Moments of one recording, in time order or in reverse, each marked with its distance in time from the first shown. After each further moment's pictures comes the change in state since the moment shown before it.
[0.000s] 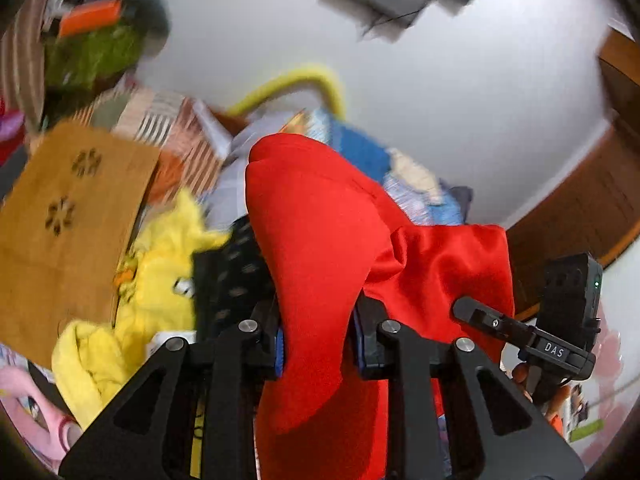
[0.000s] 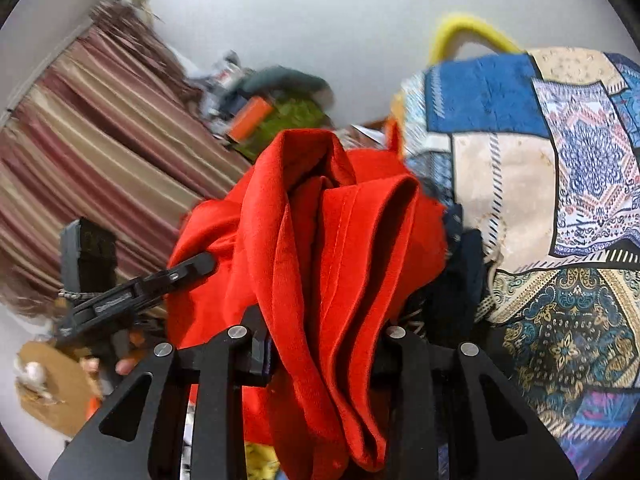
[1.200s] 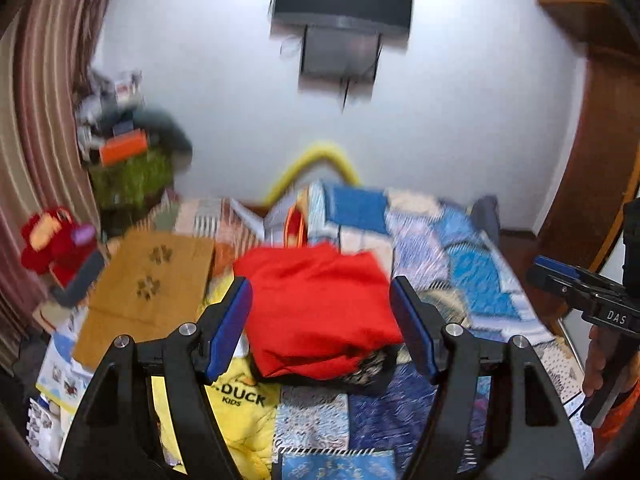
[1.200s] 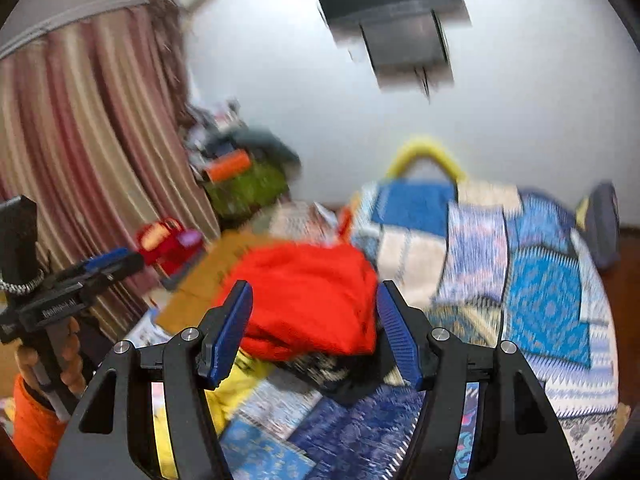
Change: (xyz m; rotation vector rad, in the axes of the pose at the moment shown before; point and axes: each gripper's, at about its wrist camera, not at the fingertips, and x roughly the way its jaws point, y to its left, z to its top) left arm -0.188 -0.136 -0.123 0.334 -0.373 0.225; right arm -0.210 0.122 -0.100 -0.315 -0.360 -0.276
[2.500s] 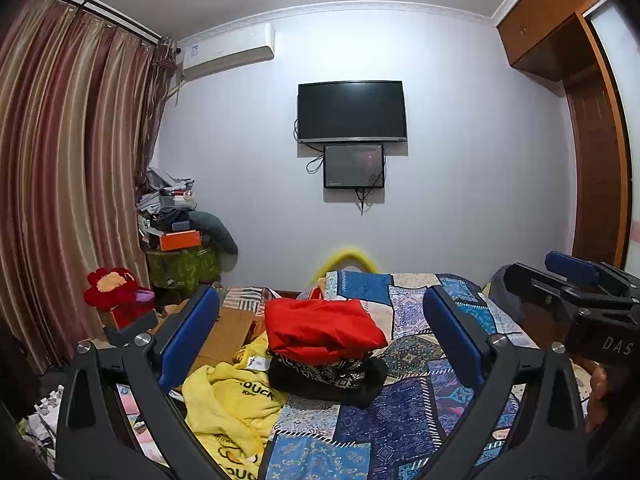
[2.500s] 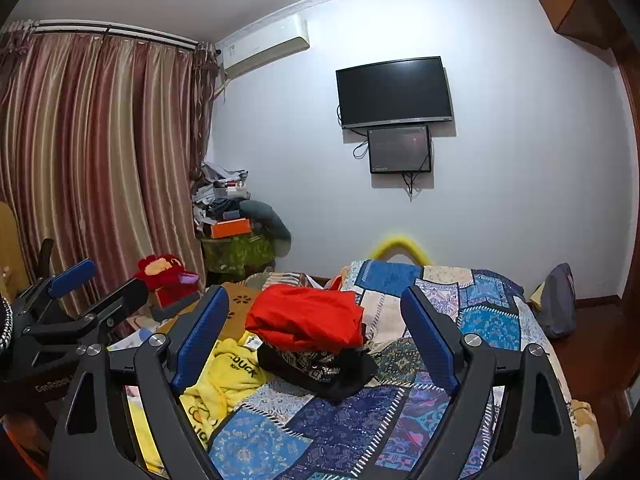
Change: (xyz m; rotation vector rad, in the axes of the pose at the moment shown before) left arm -0.185 -0.092 -0.129 0.038 -0.406 0.169; right arm -0.140 0.082 -0.086 -0.158 -0.304 -0.124
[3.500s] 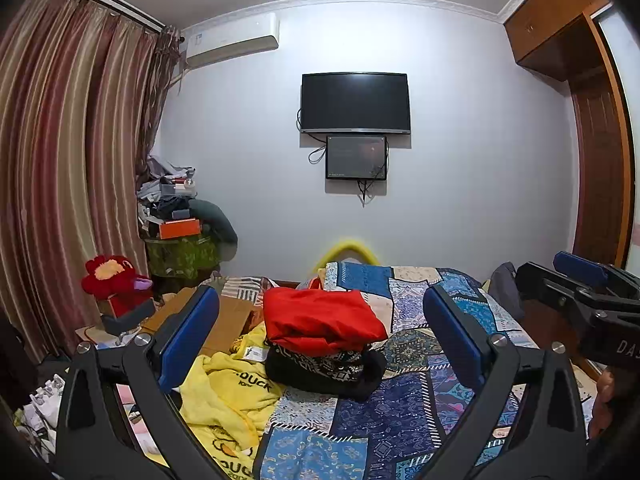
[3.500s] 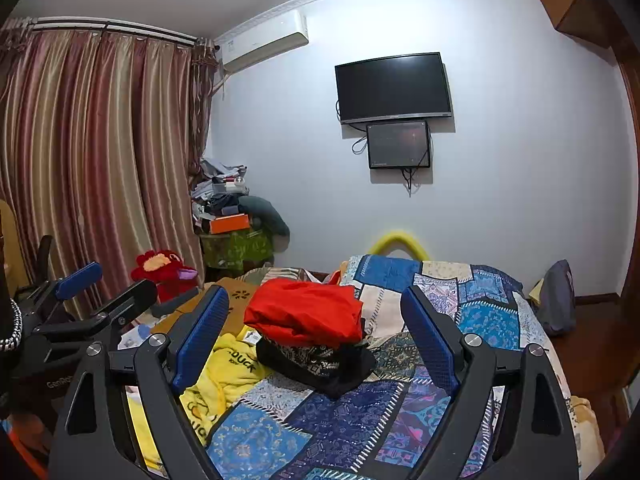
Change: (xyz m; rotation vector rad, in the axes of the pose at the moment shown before) left arm 0.010 0.005 -0.008 -0.024 0.033 -0.006; right arm -0.007 -0.002 0.000 0.002 0.019 -0.002
